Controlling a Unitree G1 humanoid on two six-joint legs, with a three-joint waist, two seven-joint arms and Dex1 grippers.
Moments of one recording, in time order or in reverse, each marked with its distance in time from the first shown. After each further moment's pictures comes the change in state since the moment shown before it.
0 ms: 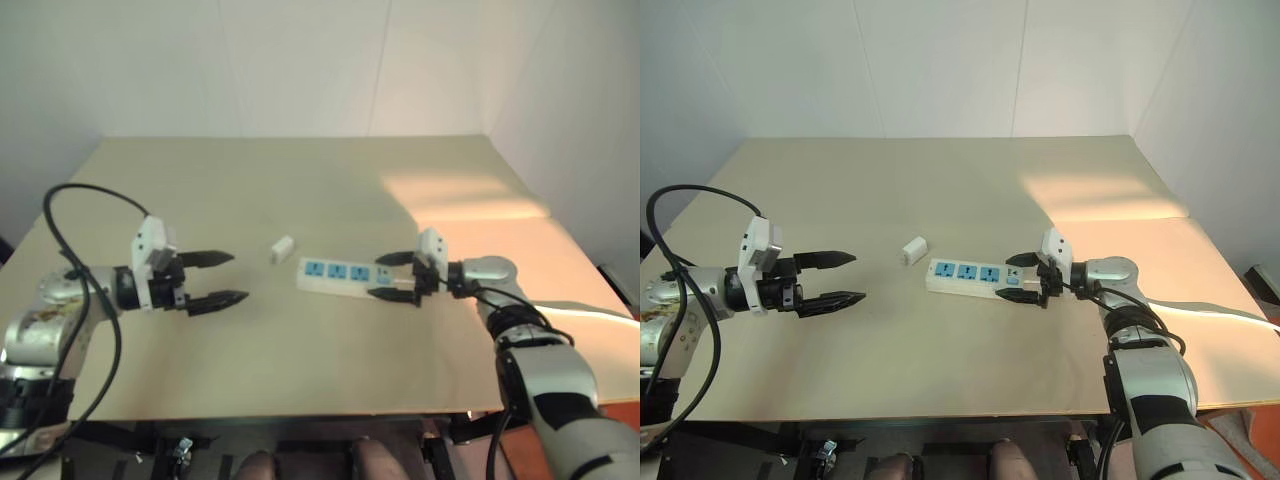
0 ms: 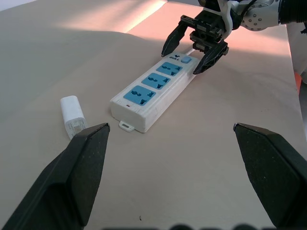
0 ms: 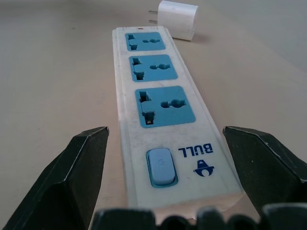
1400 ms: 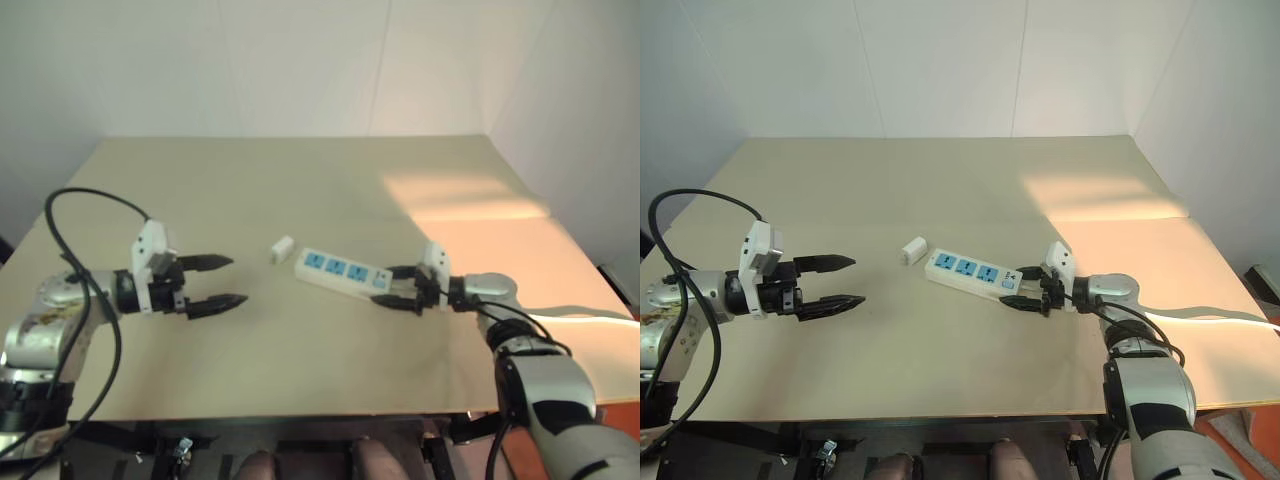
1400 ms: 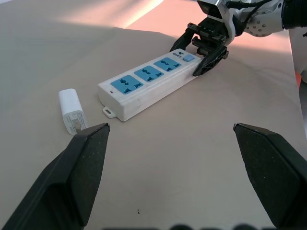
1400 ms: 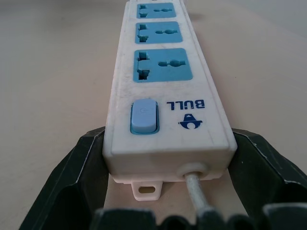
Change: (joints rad) left arm 0.018 0.001 -0.001 -0.001 0.004 -0.005 0.001; right arm 0.061 0.017 -0.077 0.042 -0.029 -0.031 -0.019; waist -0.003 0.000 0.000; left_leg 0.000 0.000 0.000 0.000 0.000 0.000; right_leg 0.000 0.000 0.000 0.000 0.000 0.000
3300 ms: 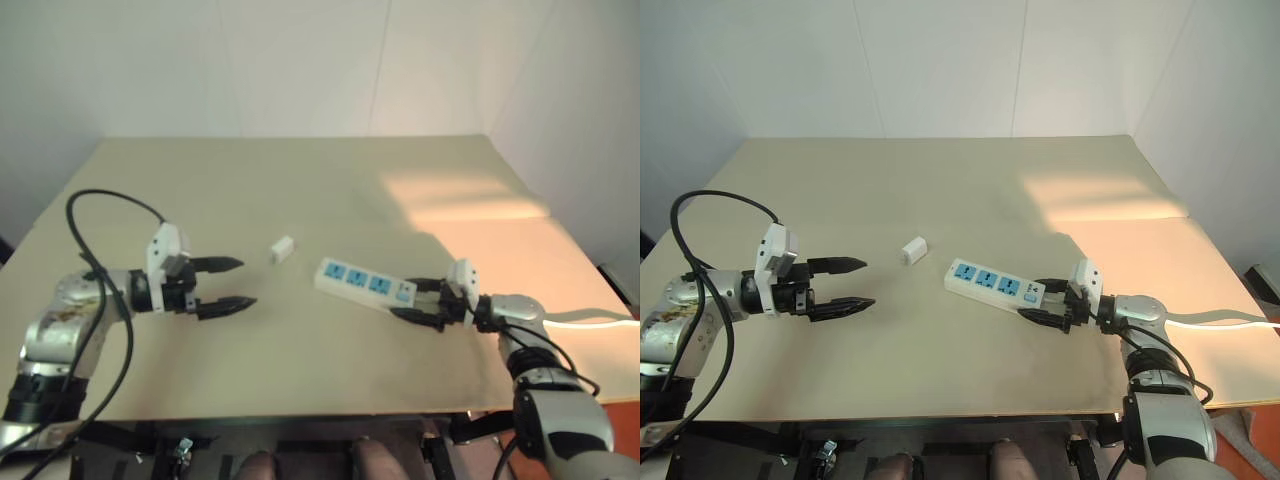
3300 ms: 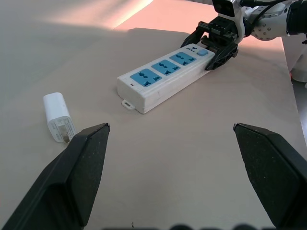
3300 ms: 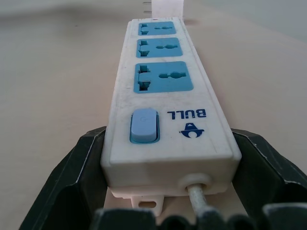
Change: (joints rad) left arm -0.037 -0.026 -0.063 0.046 0.016 -0.042 -0.013; right arm 0.190 -0.052 -0.055 -0.191 0.122 0.002 0.065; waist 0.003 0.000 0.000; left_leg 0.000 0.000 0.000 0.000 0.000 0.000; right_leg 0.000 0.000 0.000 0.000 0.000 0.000
